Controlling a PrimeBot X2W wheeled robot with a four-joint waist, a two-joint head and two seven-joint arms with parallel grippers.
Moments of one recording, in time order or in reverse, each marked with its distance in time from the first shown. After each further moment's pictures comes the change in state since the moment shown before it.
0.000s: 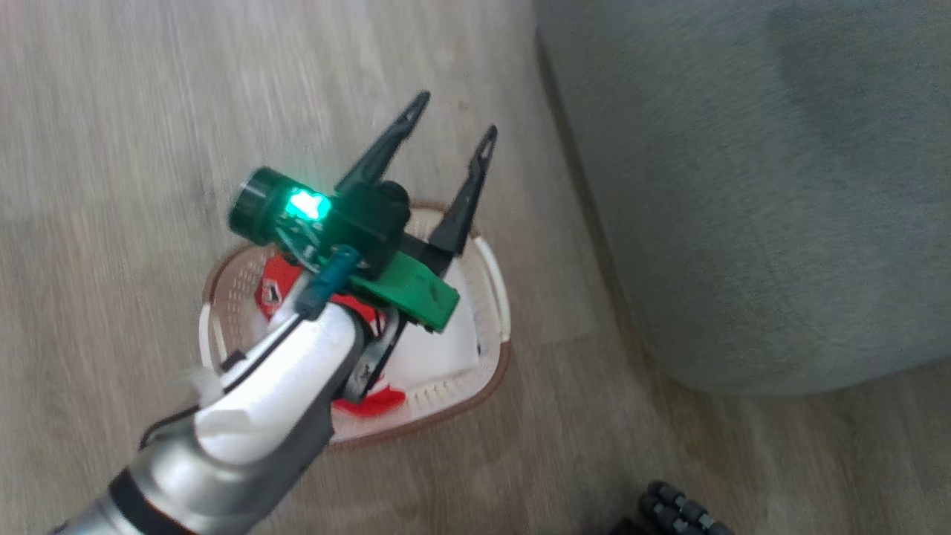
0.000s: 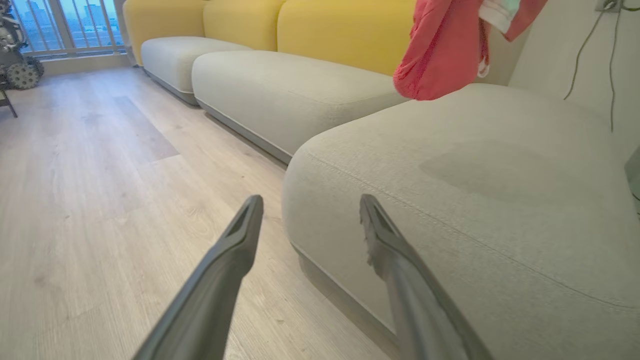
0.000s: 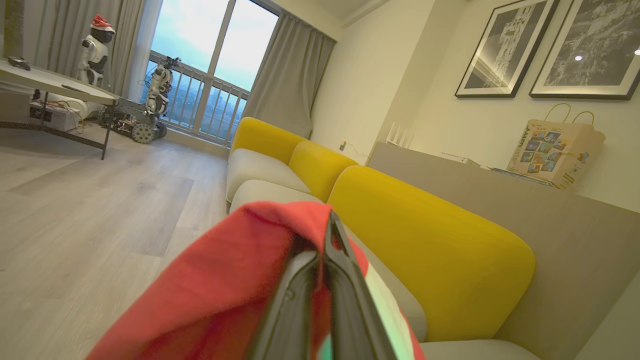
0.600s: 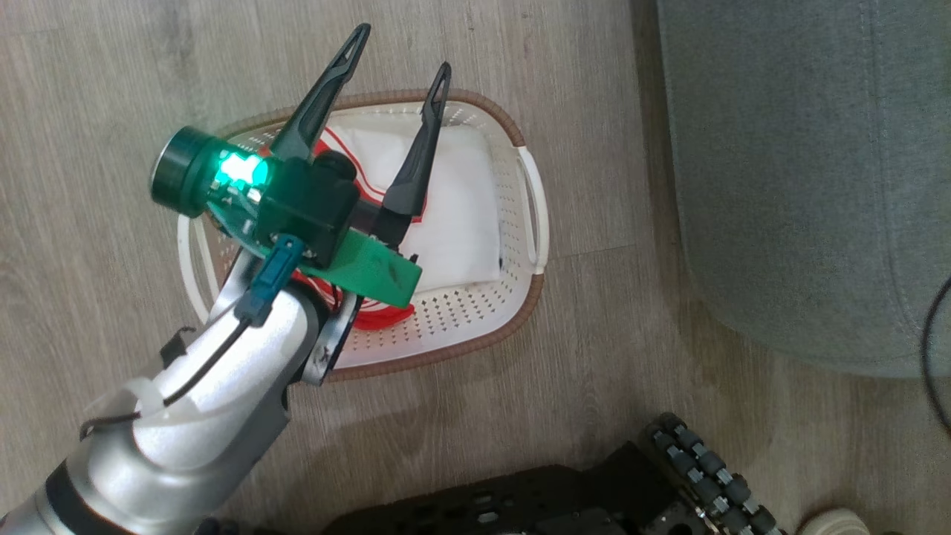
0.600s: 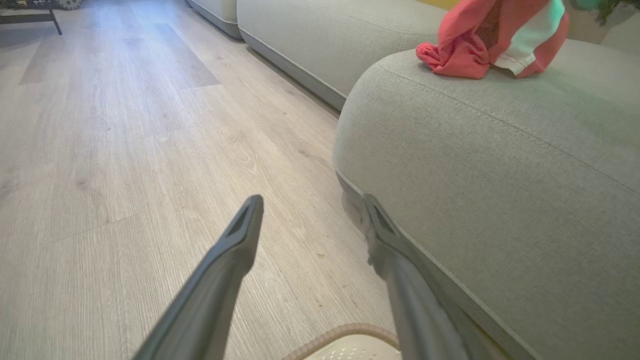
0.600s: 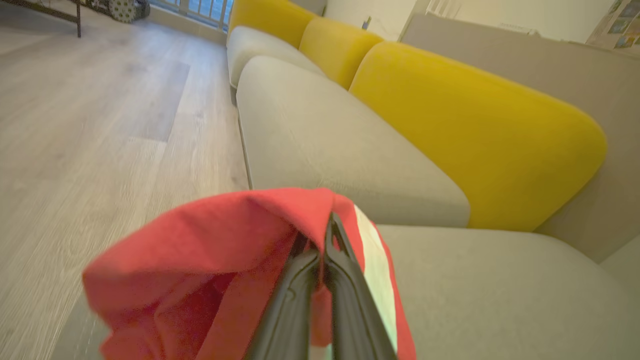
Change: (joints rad) left arm -0.023 0.112 0.055 -0.193 0.056 0.087 0.051; right arm -0.130 0.032 -0.268 0.137 -0.171 0.000 0.000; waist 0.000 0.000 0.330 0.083
